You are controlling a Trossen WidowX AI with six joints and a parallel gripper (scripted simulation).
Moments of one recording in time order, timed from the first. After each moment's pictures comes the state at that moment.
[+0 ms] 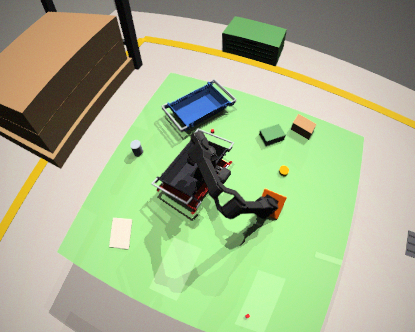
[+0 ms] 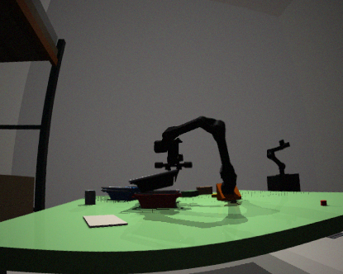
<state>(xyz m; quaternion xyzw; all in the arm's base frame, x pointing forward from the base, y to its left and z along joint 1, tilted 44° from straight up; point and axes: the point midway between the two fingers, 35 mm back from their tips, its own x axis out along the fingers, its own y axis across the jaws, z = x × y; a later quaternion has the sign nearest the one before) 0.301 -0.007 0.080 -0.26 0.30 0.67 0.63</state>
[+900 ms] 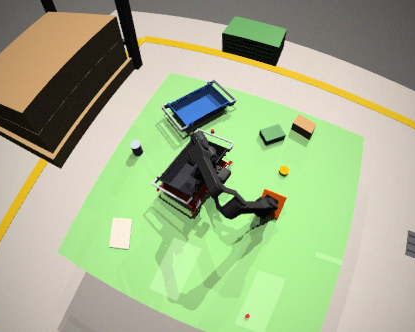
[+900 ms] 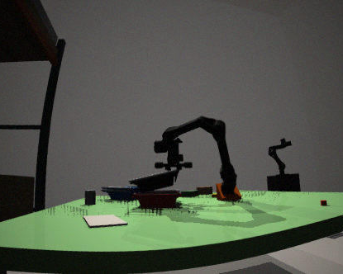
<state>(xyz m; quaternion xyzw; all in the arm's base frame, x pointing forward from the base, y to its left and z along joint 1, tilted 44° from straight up) 0.301 -0.006 0.079 -0.26 0.30 0.67 0.63</state>
